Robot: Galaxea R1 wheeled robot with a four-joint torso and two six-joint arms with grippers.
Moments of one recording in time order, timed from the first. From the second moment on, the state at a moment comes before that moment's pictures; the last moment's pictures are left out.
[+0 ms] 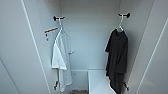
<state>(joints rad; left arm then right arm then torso) 1.51 2.98 -2.66 0.10 -0.10 -0.15 -1.53 3.02 -2.68 -0.26 0.03 0.22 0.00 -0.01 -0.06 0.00</state>
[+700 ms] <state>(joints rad) 1.51 2.99 -2.66 0.10 -0.10 -0.15 -1.52 3.02 -2.68 -0.26 0.03 0.22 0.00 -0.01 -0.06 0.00</state>
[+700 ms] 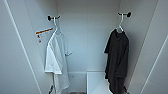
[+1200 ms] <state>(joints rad) 1.51 2.99 -2.66 0.10 -0.10 -0.15 -1.52 3.02 -2.68 -0.26 0.03 0.22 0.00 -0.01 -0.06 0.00</state>
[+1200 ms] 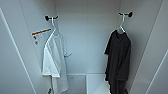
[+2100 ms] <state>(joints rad) 1.51 2.99 -2.66 0.10 -0.10 -0.15 -1.52 3.02 -2.68 -0.26 0.03 0.22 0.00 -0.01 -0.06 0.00</state>
